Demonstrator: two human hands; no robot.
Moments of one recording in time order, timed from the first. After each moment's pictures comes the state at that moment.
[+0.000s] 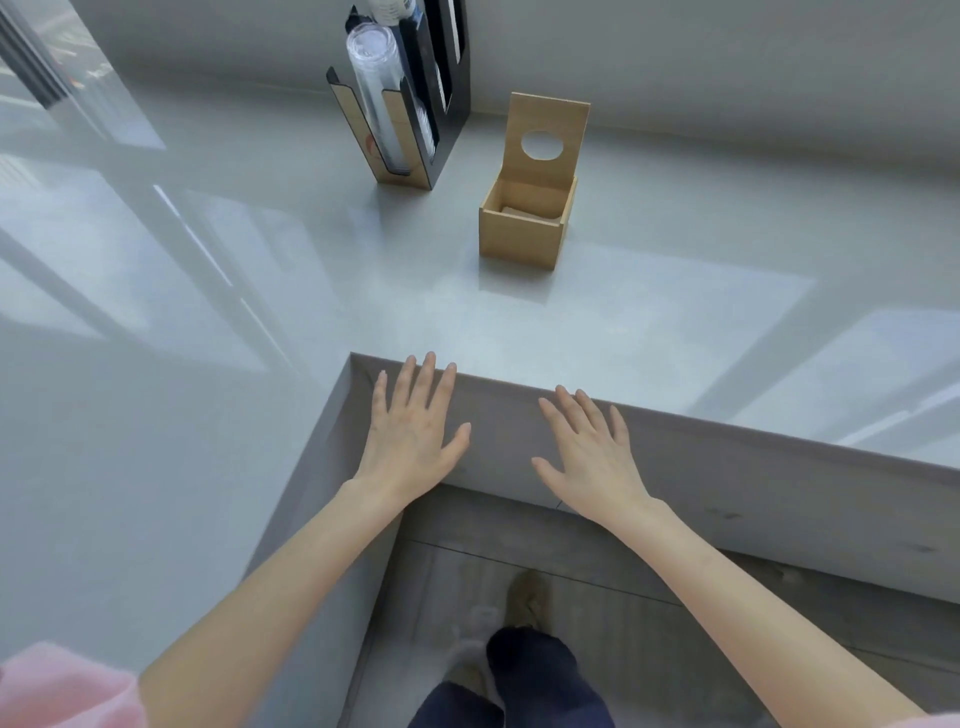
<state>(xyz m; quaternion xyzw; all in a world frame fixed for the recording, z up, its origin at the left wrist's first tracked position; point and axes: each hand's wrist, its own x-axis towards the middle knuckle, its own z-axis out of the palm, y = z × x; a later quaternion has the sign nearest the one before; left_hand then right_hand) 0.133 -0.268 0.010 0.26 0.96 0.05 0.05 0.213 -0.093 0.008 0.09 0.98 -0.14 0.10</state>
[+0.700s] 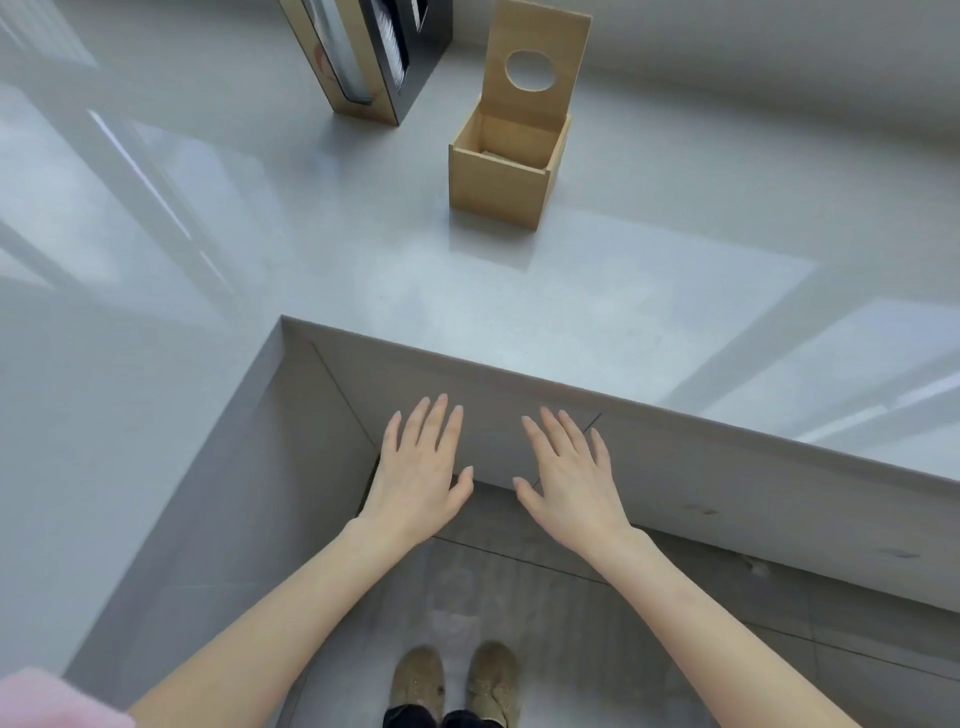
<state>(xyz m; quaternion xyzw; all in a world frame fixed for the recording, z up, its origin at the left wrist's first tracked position) 0.154 -0.223 -0.086 0.30 0.95 0.02 0.05 0.218 -0.069 -0.059 0.09 0.98 -0.14 0.13</state>
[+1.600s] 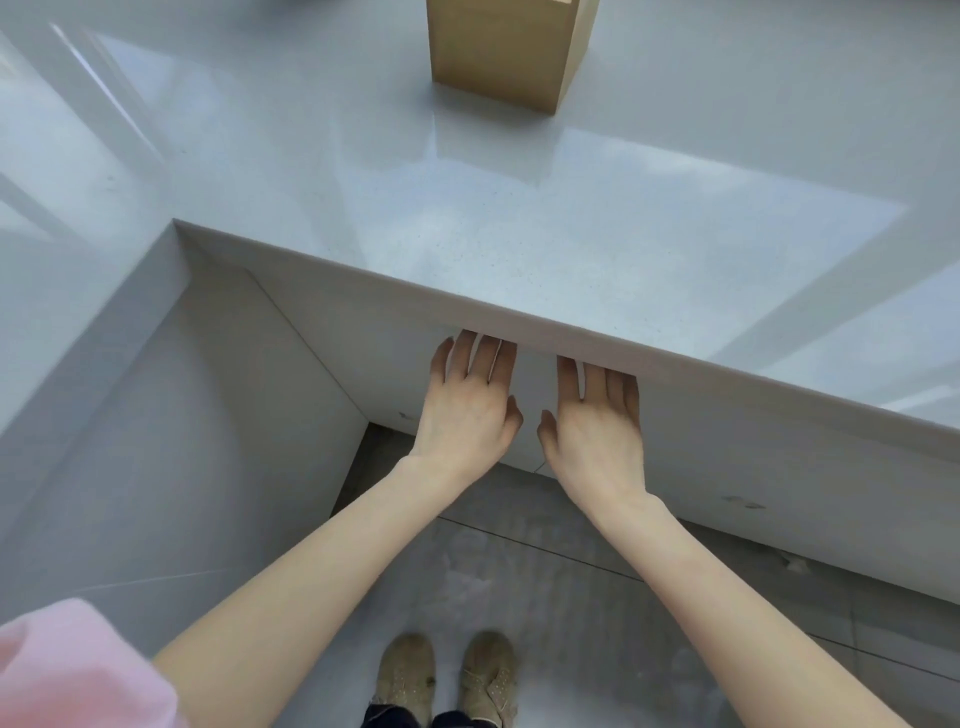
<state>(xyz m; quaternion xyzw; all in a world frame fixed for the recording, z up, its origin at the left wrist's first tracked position) 0.119 -0.142 -0.182 0.30 0.94 0.08 -0.11 0.175 -0.028 -0.176 0.13 0.99 -0.01 -0.09</state>
